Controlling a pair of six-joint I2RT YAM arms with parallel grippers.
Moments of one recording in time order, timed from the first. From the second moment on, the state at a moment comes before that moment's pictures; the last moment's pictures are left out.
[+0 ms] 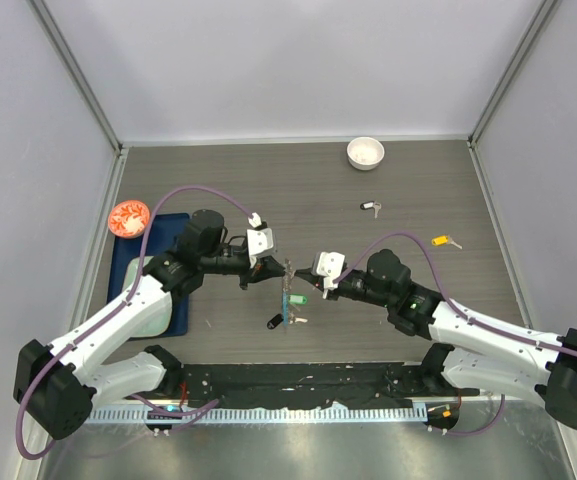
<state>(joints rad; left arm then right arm) -0.61 1.06 0.81 -0.22 0.76 0.36 0.92 0.96 0.53 0.32 -0.29 -0.39</state>
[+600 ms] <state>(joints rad) -0.61 1.06 0.81 -0.21 0.76 0.36 0.92 0.98 0.54 0.31 -0.28 -0.39</state>
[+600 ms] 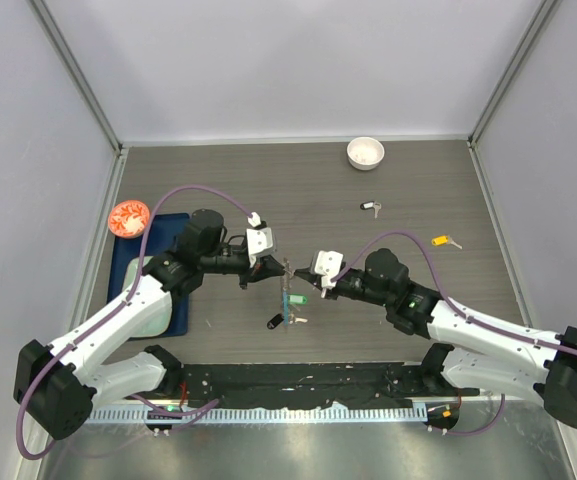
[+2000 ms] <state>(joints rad) -0.61 1.10 0.83 -0.28 0.85 0.39 0.92 1.01 0.58 0.24 -0.34 -0.42</state>
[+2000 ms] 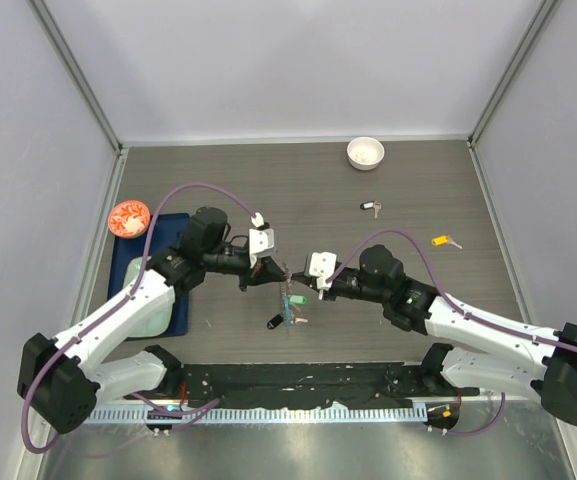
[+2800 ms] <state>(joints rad) -0.61 1.05 0.76 -0.10 0.71 0.00 0.96 1.01 0.60 0.23 -0.25 -0.48</state>
